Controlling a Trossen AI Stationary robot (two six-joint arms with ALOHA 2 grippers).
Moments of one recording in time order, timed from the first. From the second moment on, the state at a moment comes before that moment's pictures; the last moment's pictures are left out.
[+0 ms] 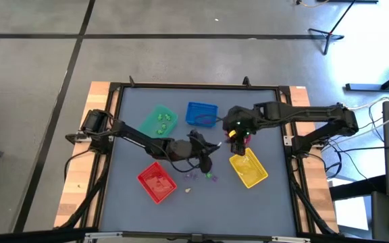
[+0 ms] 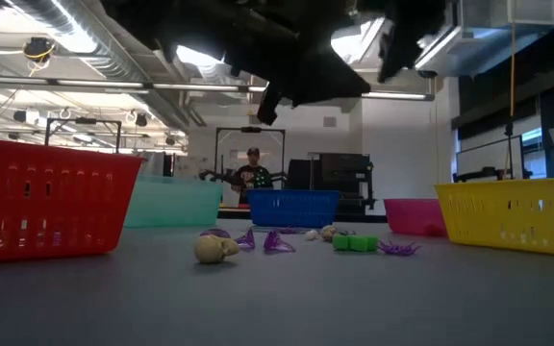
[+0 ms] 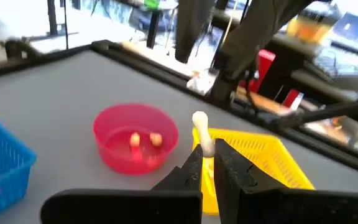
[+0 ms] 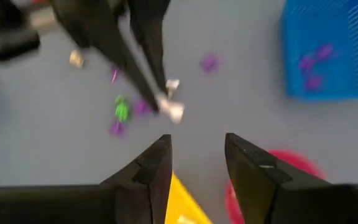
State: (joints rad) left arm -0.16 1.88 1.05 0.61 -0.49 -0.42; right arm -0.02 1.41 1.33 -0.96 -0.09 0.14
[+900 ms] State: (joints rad) left arm -0.13 2.10 1.46 0.61 -0.28 -0.02; right arm -0.02 1.41 1.72 -0.97 0.00 0.02
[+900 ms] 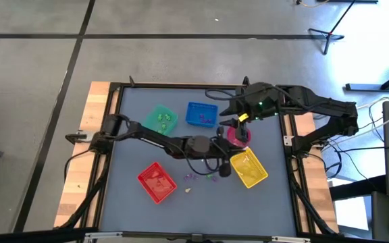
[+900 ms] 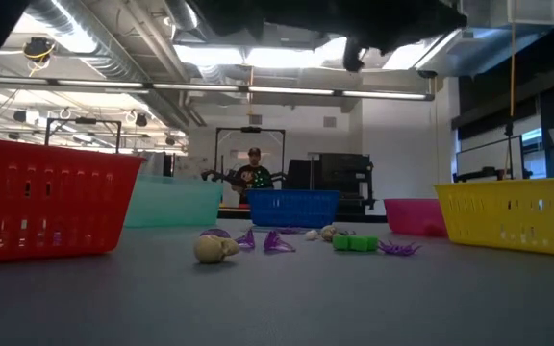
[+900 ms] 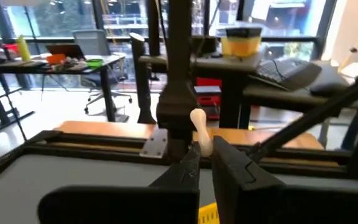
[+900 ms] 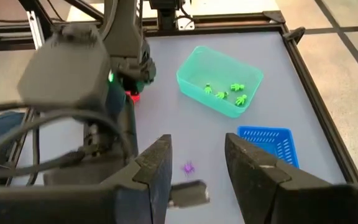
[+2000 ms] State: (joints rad) left arm -0.12 2.30 1.48 0.61 -0.17 -0.02; right arm -0.02 1.41 1.72 -0.98 -0.01 0.02
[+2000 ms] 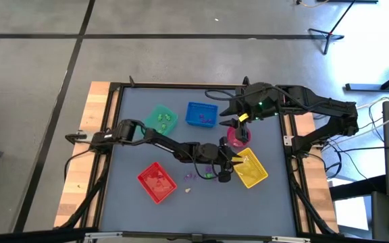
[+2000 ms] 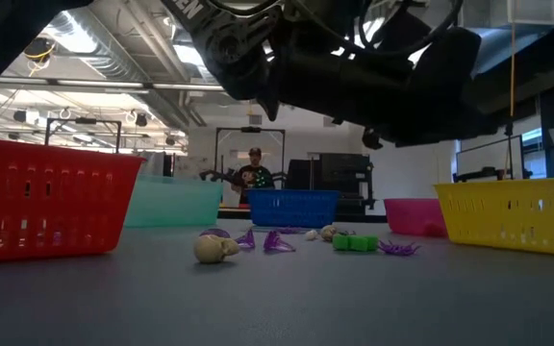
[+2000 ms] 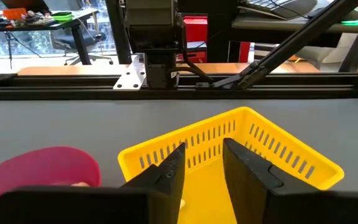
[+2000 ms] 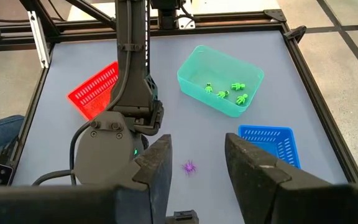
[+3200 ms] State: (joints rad) left arm -0.17 1.65 1.45 -0.38 -0.29 -0.02; right arm -0.02 1.44 1.72 -1.01 -0.02 0.02
